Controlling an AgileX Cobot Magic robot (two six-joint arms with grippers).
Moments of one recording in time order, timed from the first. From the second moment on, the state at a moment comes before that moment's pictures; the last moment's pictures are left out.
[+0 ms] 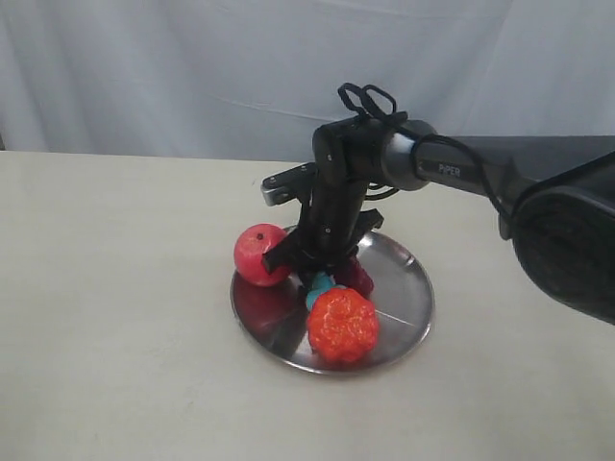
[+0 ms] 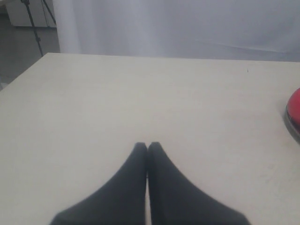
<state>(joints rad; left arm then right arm) 0.07 0.00 0.00 -0.03 0.35 0.02 0.13 2.38 -1.89 0.00 0.92 -0.05</state>
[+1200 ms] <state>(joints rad) 0.07 0.00 0.00 -0.03 0.35 0.02 -0.33 1.75 -1.39 -0.03 0.97 -0.06</state>
